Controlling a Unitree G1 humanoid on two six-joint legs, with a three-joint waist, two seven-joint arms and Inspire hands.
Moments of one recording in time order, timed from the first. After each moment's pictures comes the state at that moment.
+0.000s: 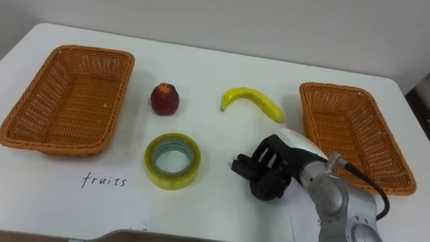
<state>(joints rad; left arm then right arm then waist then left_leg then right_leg) 0.19 0.23 0.12 0.98 0.12 0.10 0.16 0.08 -0.35 0.09 -0.19 -0.81 0.28 0.58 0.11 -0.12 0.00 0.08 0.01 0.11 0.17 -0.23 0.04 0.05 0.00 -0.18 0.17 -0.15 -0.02</state>
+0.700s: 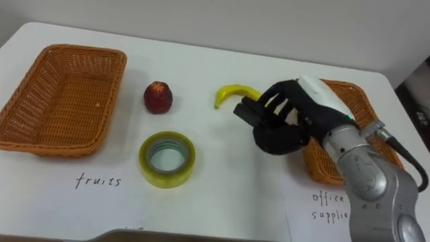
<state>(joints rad) 0.21 0.24 0.15 1.05 0.12 0.08 0.16 0.03 -0.39 -0.11 -0.37 -0.62 0.21 0.48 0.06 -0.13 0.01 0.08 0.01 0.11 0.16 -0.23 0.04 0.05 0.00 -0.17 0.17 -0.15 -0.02</state>
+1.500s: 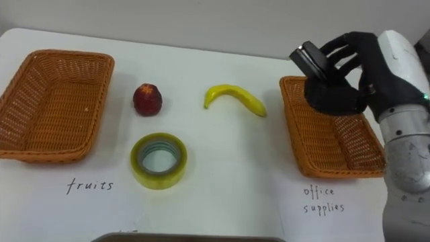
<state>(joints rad) 0.26 0.22 0.25 1.06 0.13 0.08 0.16 0.01 -0.40 -0.30 -0.35 -0.59 0.19 0.22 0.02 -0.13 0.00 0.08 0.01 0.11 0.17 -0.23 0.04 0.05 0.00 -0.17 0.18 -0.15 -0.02</state>
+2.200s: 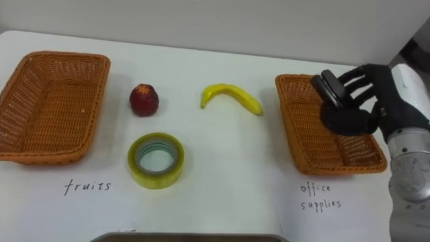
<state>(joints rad) 0.27 0.22 0.25 1.06 0.14 0.08 0.16 0.05 -0.43 -0.30 -0.11 -0.55 0.16 0.17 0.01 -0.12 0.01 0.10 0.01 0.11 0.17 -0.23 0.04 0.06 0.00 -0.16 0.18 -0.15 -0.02</state>
